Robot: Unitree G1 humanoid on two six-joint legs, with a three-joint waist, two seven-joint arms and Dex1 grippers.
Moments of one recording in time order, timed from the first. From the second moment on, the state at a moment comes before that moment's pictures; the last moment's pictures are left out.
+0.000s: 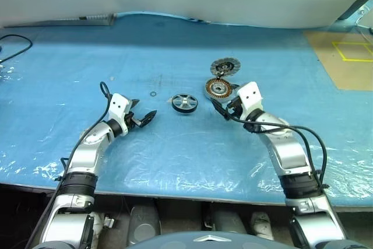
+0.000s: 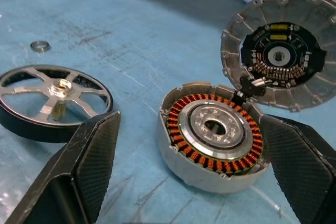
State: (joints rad) left arm -0.34 0.36 0.07 0.31 -0.22 0.11 -0.71; right arm -0.39 -0.39 0.08 -0.01 0.05 0.32 0.48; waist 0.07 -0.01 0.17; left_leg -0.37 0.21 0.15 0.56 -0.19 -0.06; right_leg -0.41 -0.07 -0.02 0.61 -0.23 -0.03
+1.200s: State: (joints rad) left arm -0.18 0.40 -0.12 0.15 -0.21 -0.03 -0.98; right arm -0.79 -0.51 0.37 0.43 -0.22 0.33 0.89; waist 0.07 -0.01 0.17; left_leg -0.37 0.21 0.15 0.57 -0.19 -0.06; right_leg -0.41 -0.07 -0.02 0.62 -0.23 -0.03
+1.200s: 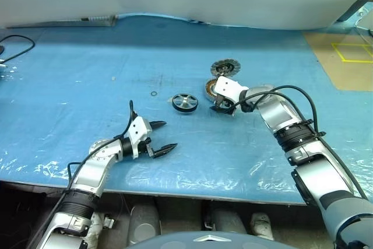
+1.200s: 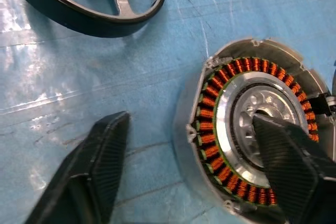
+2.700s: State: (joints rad) left arm -0.18 0.38 -0.11 0.15 -0.23 -0.02 -0.94; right arm -0.49 -0.57 0.32 -0.49 0.07 1.06 0.90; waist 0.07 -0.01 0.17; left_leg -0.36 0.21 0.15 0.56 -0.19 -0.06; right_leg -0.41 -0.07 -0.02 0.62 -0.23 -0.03
